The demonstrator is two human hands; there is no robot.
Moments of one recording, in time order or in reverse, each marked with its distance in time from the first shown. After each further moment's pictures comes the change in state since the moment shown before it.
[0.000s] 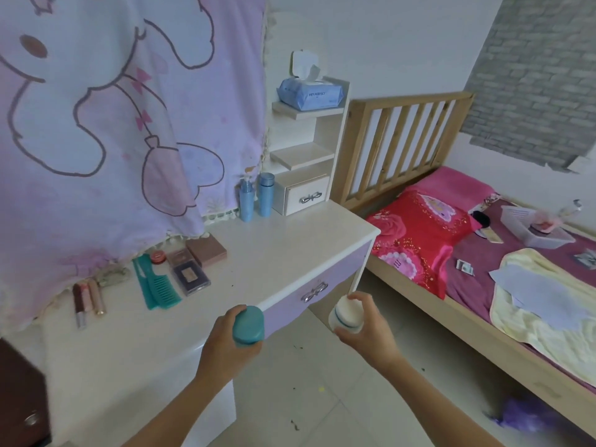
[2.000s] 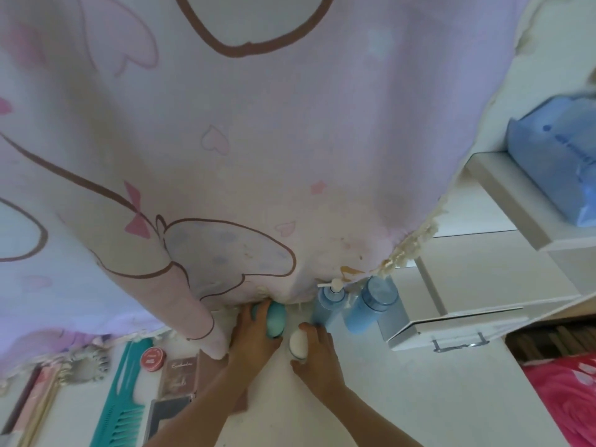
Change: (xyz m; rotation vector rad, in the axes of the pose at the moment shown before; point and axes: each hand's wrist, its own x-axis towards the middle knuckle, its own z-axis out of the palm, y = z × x) left_hand 0.434 -0.083 0.008 0.332 0.144 -0.557; right_hand 0.471 -0.006 0.263 -0.359 -0.645 -0.347
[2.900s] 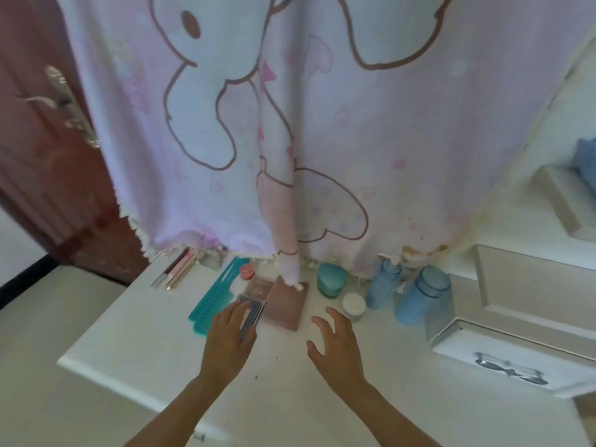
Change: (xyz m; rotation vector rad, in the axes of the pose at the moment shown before) left_hand -0.205 -0.054 -0.021 -0.110 0.589 -0.161; right_hand -0.085 -0.019 0.002 -0.196 0.253 -0.694
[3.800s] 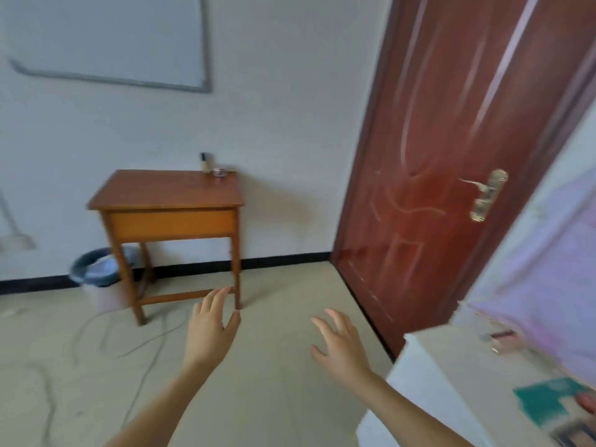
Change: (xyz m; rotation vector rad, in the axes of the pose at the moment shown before) left_hand -0.408 -0.264 -0.384 0.134 0.853 -0.672; right_hand -0.145 -0.533 0.041 0.206 -0.335 -1.008
